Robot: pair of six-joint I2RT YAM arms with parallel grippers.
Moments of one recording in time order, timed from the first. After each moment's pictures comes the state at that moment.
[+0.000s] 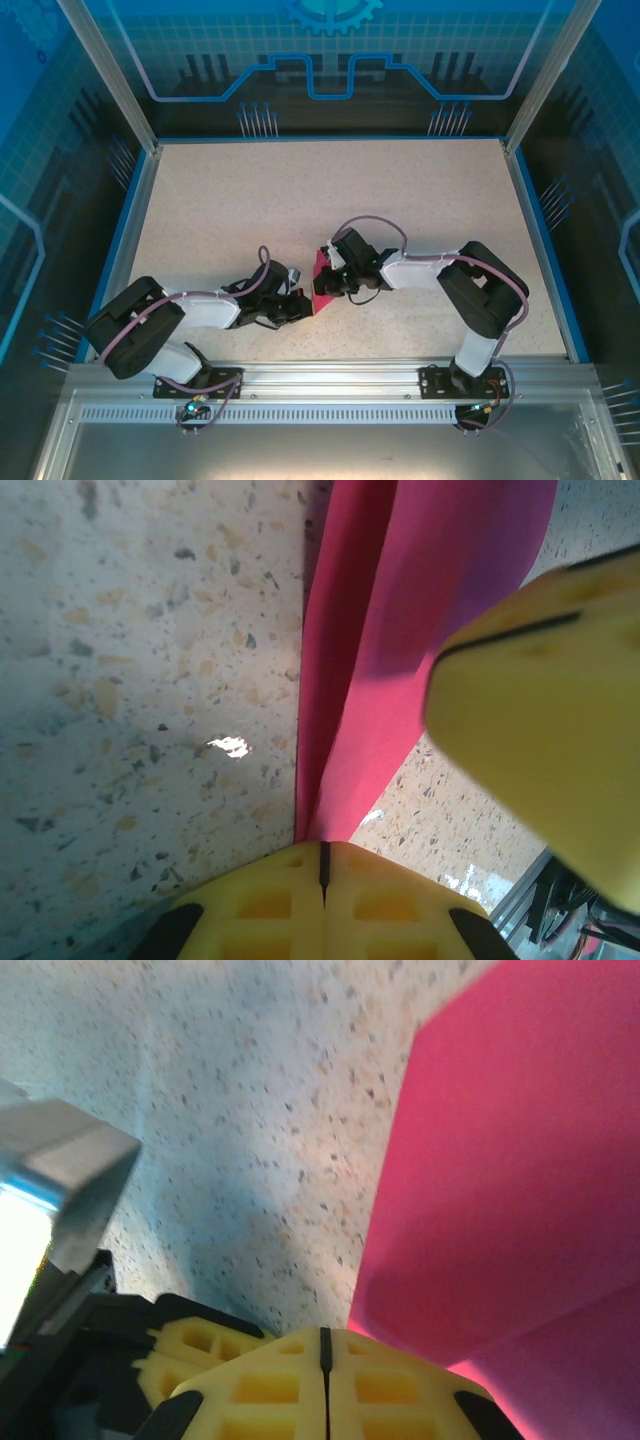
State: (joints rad) left arm -0.68 1.45 0.38 0.18 0.42 -1.01; right arm 0.78 1.76 0.86 -0.07 -0.46 0.74
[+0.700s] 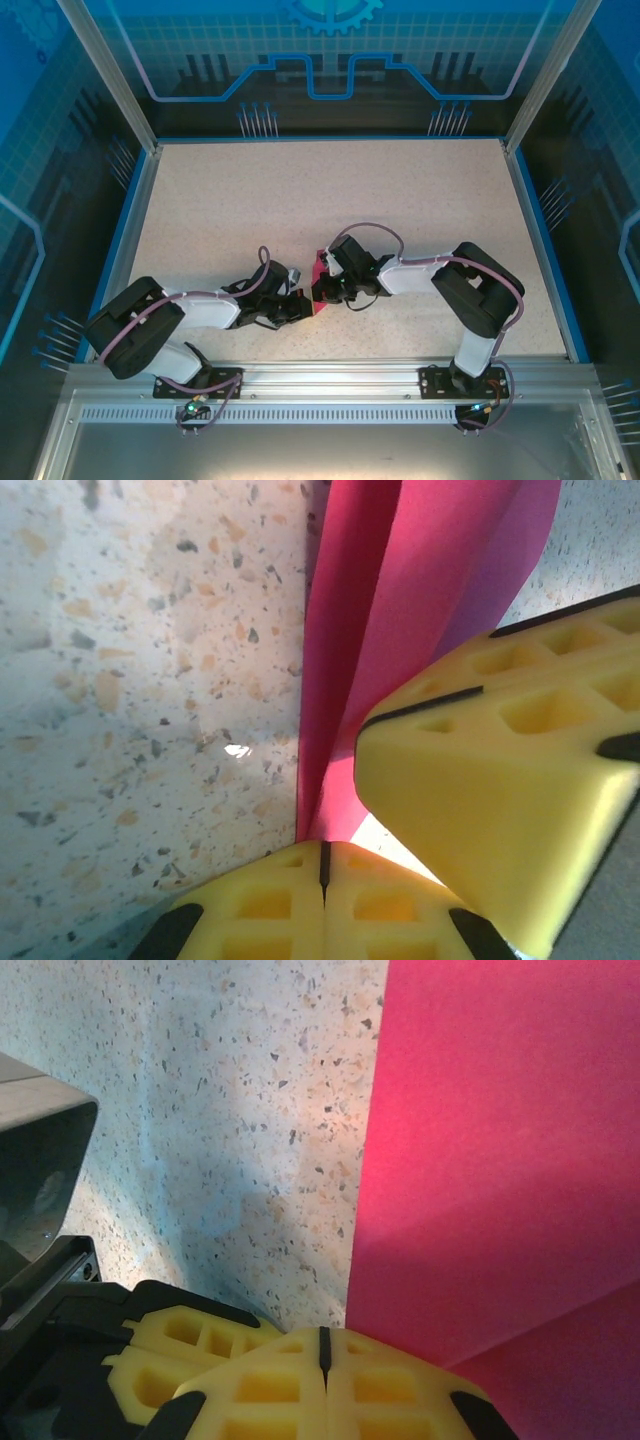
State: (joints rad) left arm -0.69 1.44 0.38 0.18 0.42 -1.01; right arm 0.81 1.77 0.83 -0.01 -0.46 0.81
